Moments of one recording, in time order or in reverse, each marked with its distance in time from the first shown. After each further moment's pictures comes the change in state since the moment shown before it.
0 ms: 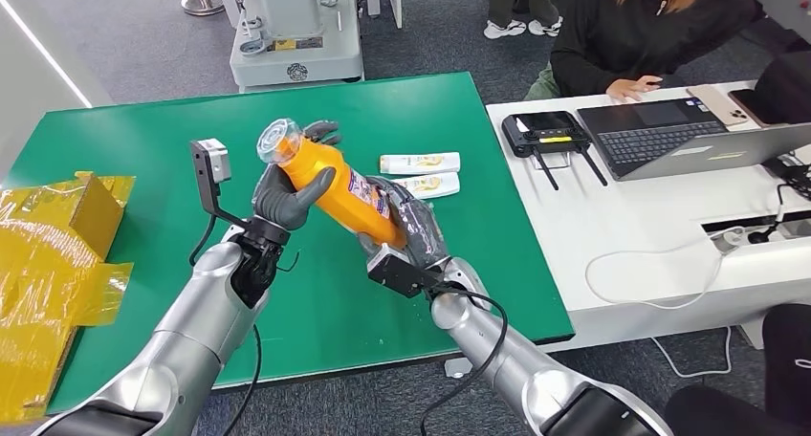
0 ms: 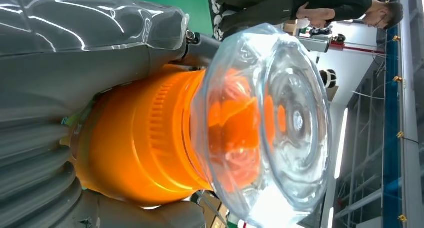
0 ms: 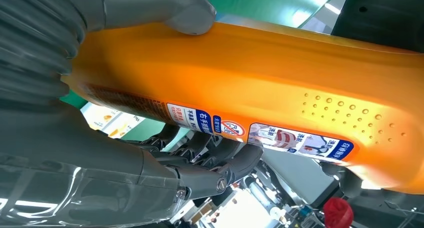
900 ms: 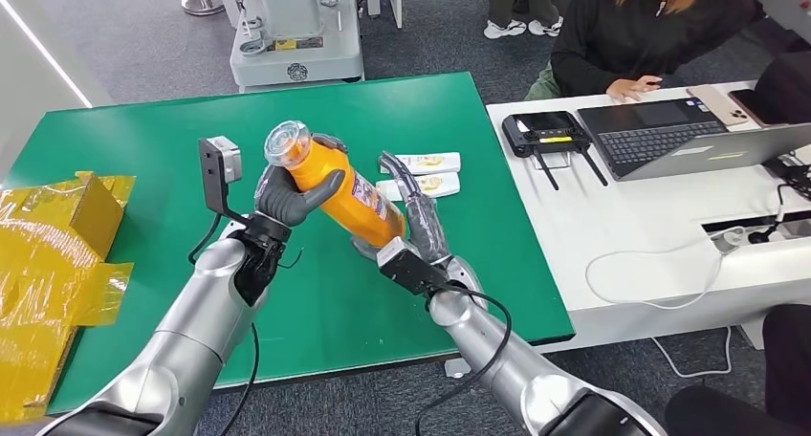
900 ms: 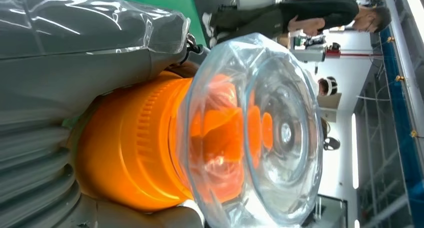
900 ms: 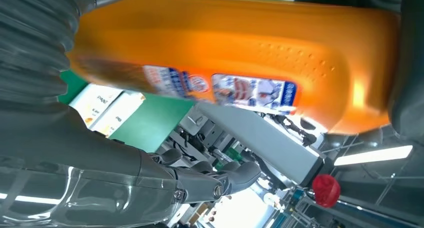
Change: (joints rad) left arm 0.008 -0.002 0.000 -0.053 -0.127 0.057 -0.022; right arm 0.038 0.010 -0.039 -0.076 -0.103 0.016 -0.068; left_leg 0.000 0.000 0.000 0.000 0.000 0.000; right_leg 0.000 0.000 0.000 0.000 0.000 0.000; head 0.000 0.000
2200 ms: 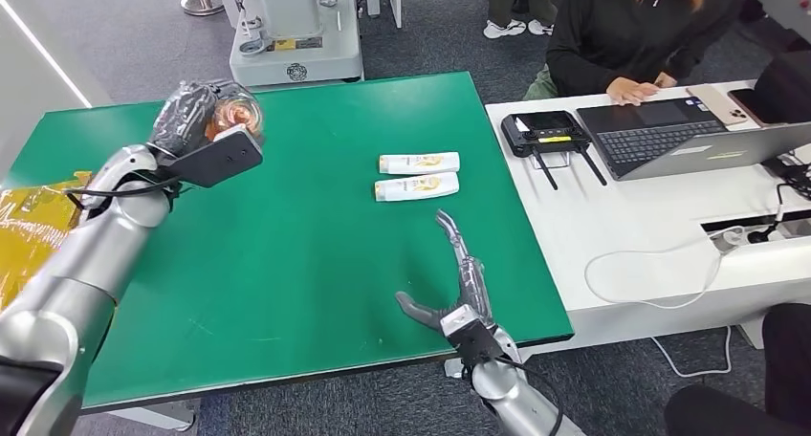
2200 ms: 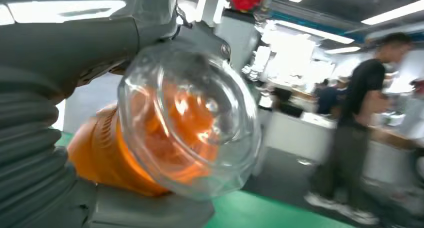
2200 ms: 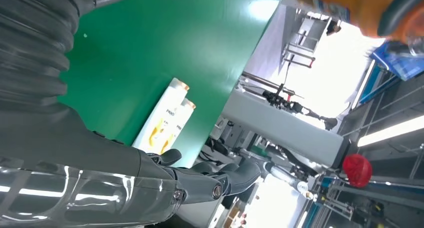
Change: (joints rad) left arm -0.258 0.296 -0.250 0.022 -0.743 0.494 -0.039; right arm 0.354 -0.140 -0.001 -0.364 -0.145 -0.026 -0.017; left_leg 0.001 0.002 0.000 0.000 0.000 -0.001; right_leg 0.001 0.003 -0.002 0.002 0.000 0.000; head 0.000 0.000
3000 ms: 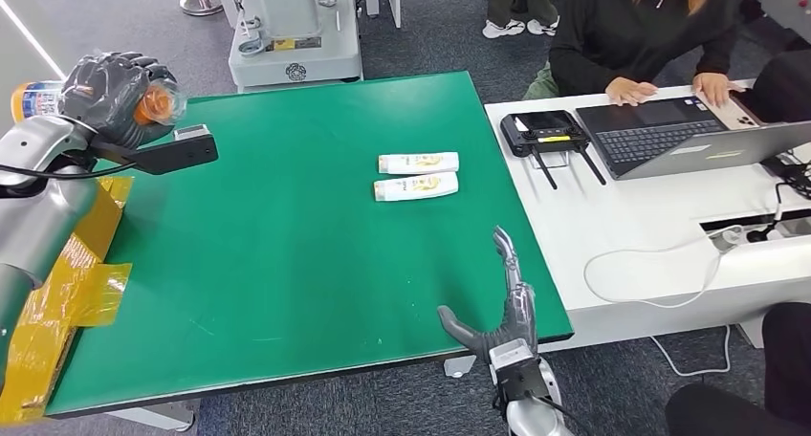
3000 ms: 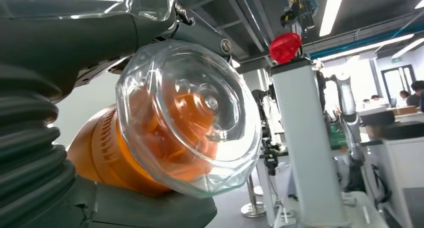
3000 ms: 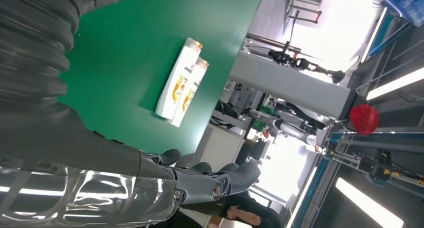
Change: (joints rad) left arm -0.111 0.161 -0.114 0.060 -0.401 0.163 0.154; right arm 0.234 -0.016 -0.144 -0.269 0.053 -0.046 0.020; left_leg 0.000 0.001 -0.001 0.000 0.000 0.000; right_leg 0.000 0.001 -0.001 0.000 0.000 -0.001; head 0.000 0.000
